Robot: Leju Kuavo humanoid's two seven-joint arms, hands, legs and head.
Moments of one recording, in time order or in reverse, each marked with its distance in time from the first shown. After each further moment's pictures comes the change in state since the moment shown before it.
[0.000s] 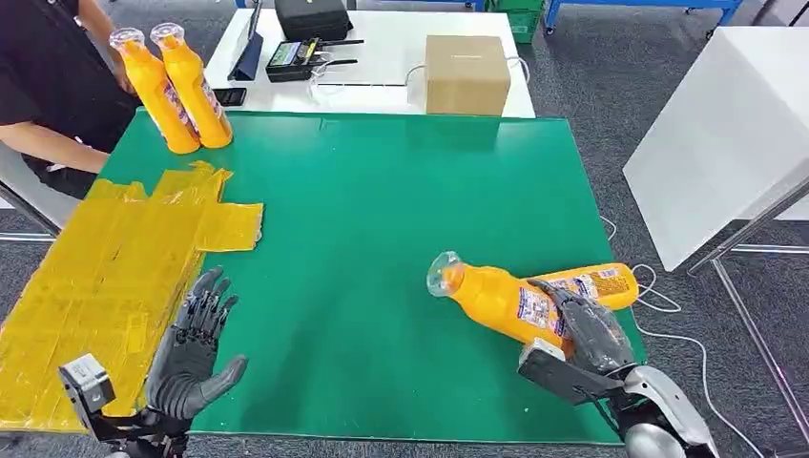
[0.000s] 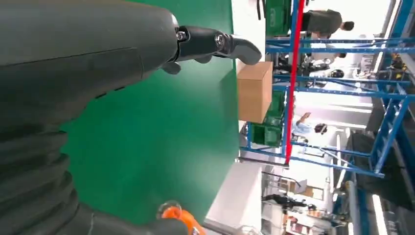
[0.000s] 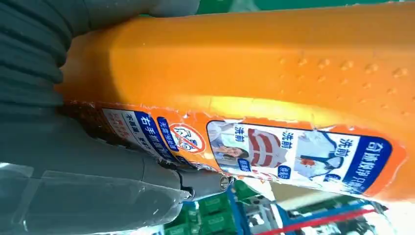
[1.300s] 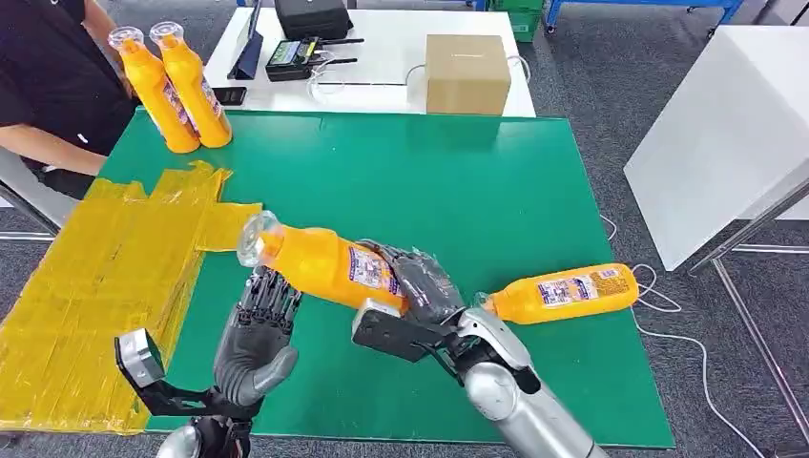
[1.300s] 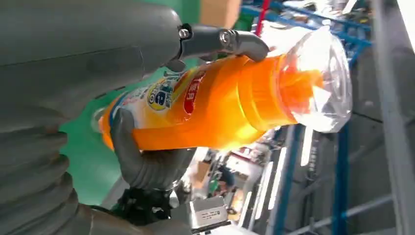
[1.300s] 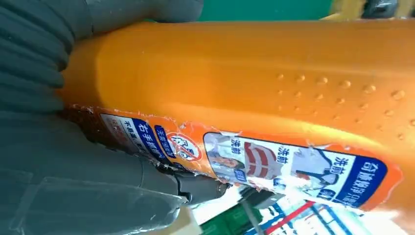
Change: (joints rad) left arm -0.098 -0.093 -0.238 0.056 0.125 -0.023 0.032; right arm -0.411 0.411 0.423 0.284 -0.041 0.011 0.054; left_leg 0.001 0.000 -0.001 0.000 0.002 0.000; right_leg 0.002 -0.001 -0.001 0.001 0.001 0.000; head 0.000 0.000
